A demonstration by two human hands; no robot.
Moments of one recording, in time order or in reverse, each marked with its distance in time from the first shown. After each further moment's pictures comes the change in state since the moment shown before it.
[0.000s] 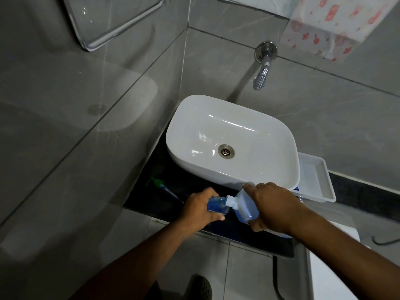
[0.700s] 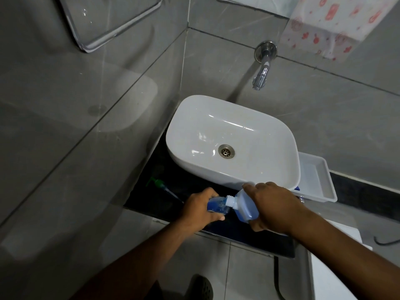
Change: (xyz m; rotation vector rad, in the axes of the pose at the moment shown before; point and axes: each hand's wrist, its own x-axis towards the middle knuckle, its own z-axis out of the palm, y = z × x) left_hand -0.001 0.000 0.001 0.004 0.003 0.008; right_hand -0.002 0.000 0.000 -0.037 -0.020 -0.003
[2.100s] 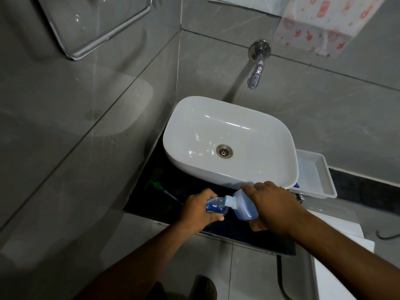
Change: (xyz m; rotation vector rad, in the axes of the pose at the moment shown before) left_hand -0.001 0.003 -0.001 0.034 0.019 0.012; right_hand -0.002 0.002 0.006 0.004 -0.019 0.003
